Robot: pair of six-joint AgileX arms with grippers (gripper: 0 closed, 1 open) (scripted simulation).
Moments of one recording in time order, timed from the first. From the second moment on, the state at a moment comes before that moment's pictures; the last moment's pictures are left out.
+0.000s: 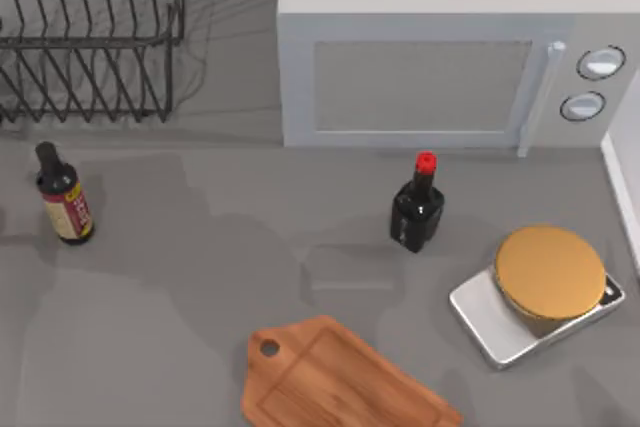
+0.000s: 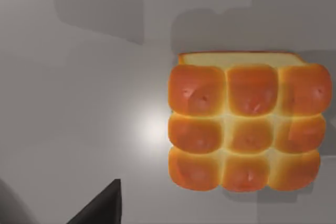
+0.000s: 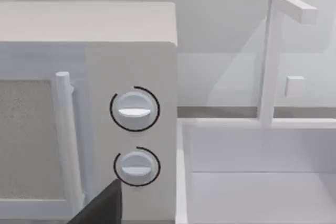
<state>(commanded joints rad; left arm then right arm) 0.23 2.01 1.51 -1.06 0.00 0.18 0.00 0.00 0.00 0.00 0.00 0.00</state>
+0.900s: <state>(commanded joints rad) 0.25 2.13 1.43 -0.88 0.00 0.20 0.00 0.00 0.00 0.00 0.00 0.00</state>
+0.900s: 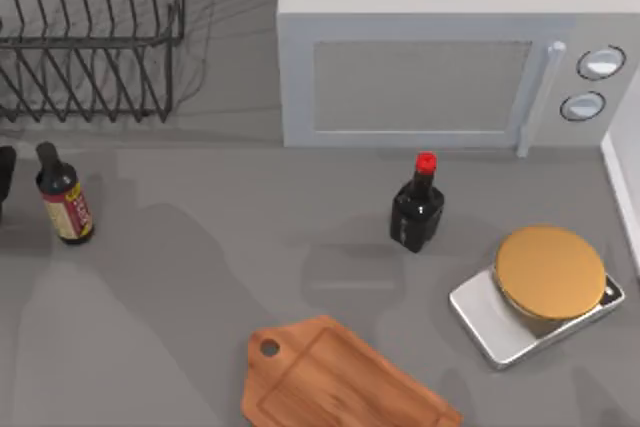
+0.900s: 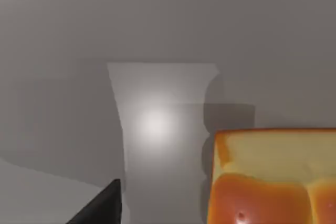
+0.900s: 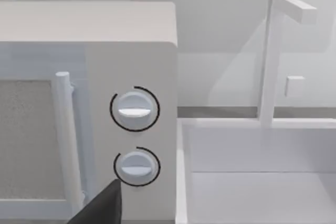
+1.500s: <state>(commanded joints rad) 0.24 2.14 1.40 -0.83 0.00 0.19 0.00 0.00 0.00 0.00 0.00 0.00</state>
